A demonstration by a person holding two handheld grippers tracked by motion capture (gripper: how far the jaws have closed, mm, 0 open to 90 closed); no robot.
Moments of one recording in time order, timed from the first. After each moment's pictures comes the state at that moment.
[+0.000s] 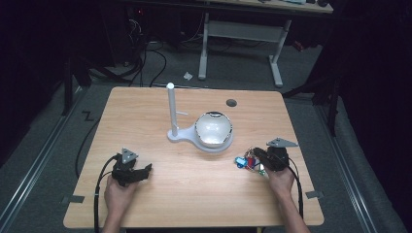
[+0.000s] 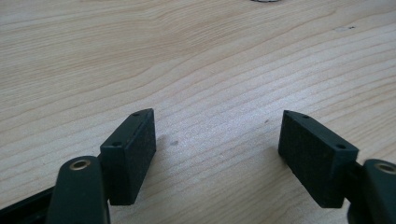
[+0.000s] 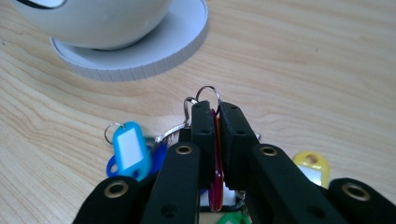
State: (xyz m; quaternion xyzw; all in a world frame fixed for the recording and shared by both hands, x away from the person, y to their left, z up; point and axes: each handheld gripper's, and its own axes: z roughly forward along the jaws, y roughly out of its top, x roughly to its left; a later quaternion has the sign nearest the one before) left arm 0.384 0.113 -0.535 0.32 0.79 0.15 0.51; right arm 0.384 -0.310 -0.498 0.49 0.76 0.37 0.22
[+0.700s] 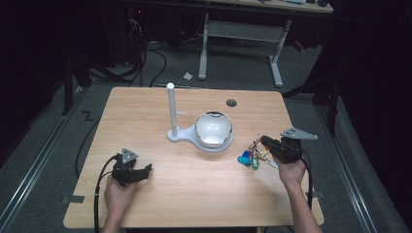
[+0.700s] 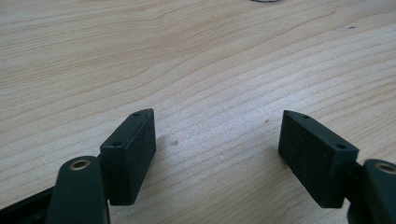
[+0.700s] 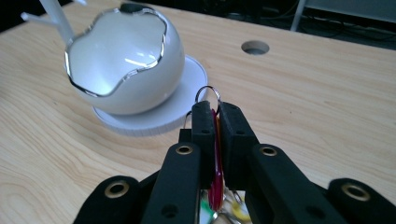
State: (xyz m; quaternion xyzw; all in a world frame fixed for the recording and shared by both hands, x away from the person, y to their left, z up) left arm 0.384 0.112 -0.535 0.32 0.79 0.15 0.51; right arm 0.379 -0.327 -0.441 0.47 0.74 0.43 0.23
